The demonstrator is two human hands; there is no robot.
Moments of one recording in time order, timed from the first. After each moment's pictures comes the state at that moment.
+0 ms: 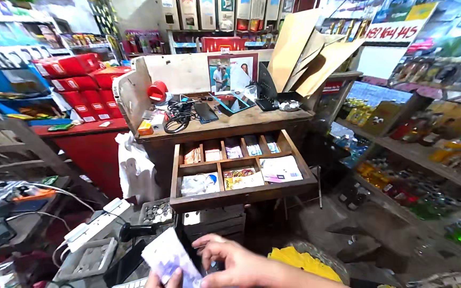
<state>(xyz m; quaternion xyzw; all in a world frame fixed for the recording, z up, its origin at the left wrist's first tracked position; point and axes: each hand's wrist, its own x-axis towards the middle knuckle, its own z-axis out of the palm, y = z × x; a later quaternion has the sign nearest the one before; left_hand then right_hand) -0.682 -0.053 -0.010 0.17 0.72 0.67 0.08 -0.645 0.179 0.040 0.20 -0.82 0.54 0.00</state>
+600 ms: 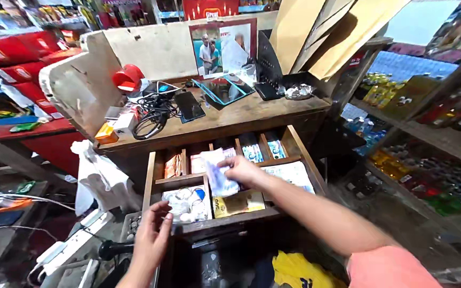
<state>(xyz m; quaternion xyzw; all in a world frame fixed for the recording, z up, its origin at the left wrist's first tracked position) -0.860 0.072 0.010 0.31 0.79 0.52 -0.10 -0.837 0.360 0.097 -0.09 -0.83 0.55 -0.03</state>
